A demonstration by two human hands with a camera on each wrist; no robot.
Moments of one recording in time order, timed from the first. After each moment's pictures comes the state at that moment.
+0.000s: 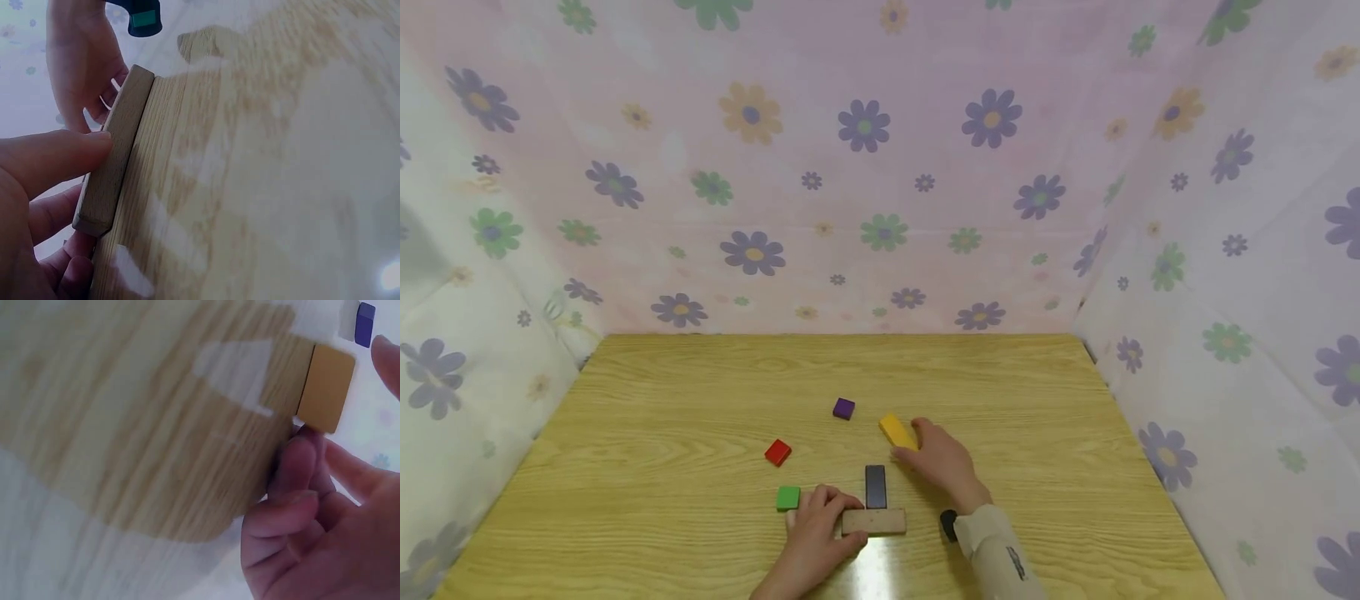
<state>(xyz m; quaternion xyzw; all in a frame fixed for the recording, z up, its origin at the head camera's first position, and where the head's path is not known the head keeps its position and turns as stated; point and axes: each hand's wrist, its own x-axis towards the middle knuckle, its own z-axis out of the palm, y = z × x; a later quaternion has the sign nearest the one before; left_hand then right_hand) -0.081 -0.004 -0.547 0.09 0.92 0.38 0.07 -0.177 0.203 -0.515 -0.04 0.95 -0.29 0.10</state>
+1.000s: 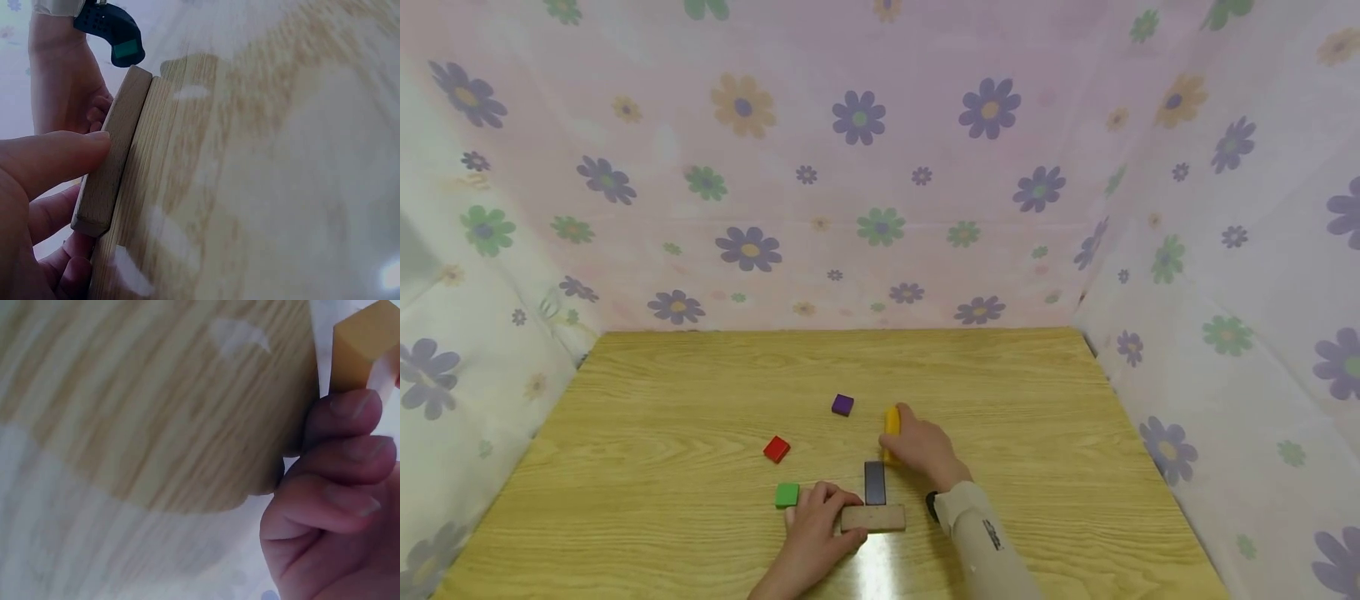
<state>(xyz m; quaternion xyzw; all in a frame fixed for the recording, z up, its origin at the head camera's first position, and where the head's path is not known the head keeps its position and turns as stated) -0.080 -0.006 -0.548 0.11 0.91 0.39 0.06 -0.195 0.180 -0.515 -0.03 0.95 -0.26 0.15</state>
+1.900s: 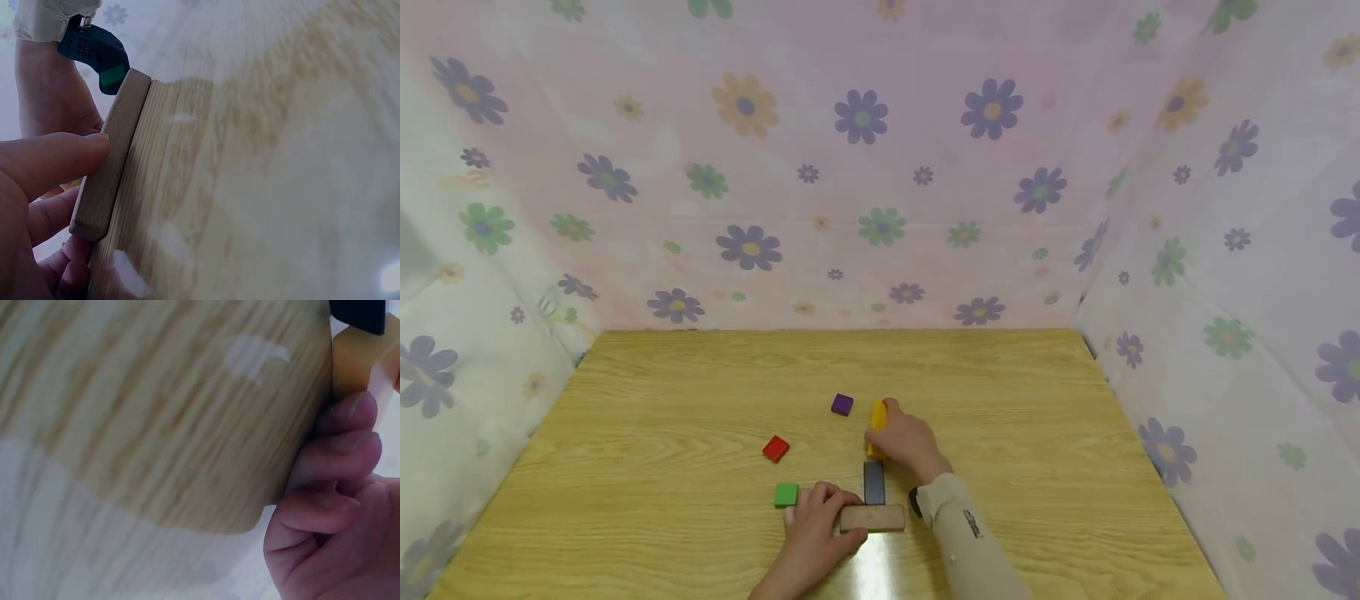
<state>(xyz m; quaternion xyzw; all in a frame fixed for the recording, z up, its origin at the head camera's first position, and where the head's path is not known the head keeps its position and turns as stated) -0.080 -0.003 -0.553 0.09 0.92 0.37 0.06 -0.203 0.159 -0.513 -0.03 0.95 -0.27 0.14</state>
